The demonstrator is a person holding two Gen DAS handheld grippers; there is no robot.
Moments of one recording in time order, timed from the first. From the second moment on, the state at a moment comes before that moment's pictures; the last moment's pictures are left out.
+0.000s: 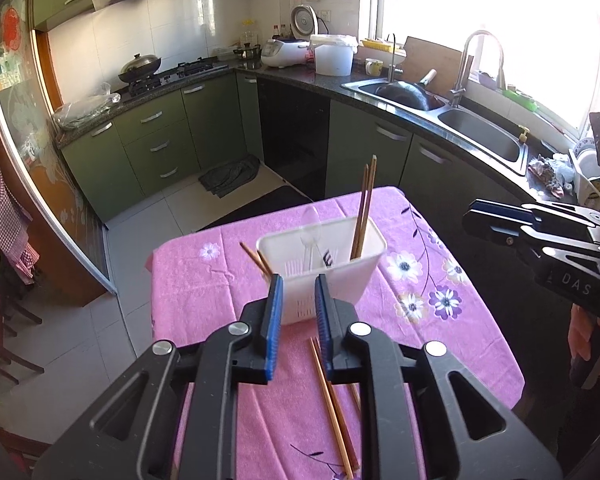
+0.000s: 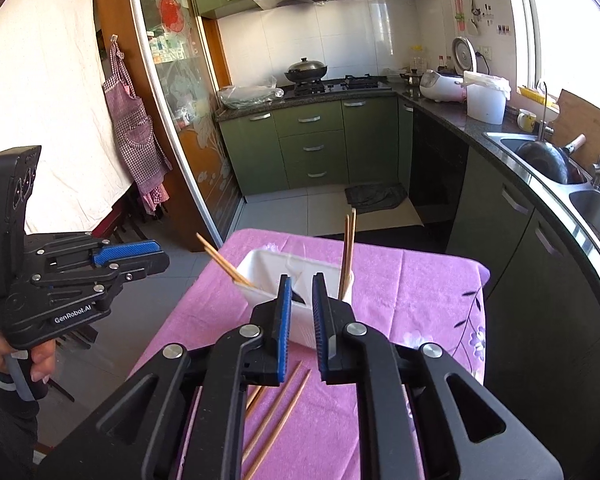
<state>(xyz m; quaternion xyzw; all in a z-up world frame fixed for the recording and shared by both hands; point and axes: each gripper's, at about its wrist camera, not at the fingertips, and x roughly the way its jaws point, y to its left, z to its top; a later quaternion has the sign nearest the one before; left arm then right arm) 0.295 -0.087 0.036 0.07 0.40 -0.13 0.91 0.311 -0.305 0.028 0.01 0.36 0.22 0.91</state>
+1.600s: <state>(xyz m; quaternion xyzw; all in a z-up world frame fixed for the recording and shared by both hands) 0.338 -0.122 -0.191 0.05 0.60 -0.10 0.79 0.291 -0.319 -0.158 0.02 0.52 0.19 0.83</state>
